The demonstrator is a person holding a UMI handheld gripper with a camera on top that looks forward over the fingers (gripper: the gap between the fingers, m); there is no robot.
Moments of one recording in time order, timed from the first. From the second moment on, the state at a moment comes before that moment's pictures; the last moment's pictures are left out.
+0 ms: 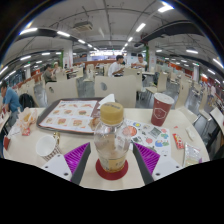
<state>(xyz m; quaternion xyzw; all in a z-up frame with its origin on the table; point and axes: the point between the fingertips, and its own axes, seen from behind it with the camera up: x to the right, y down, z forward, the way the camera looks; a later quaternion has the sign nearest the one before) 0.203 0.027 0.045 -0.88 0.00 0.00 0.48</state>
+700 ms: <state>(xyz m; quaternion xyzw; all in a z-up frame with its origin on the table) 0.122 -0.183 0.163 -0.90 0.01 -0.03 0.44</state>
